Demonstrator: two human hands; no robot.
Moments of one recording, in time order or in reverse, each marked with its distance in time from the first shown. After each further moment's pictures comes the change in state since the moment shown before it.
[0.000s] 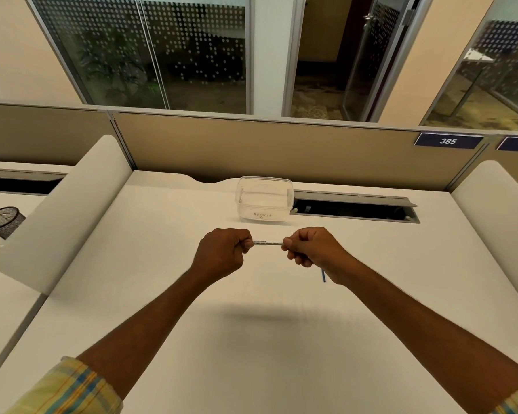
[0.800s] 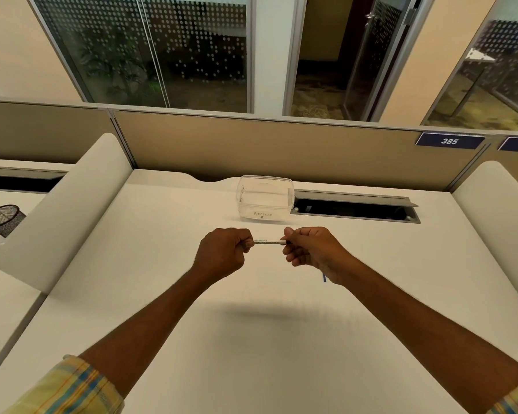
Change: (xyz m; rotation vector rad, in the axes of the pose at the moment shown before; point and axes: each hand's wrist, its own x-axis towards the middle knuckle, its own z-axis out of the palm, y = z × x) left_hand 0.000 -0.002 0.002 0.025 0.012 -0.003; right_hand -0.001 -0.003 0.004 0.234 -0.016 0.047
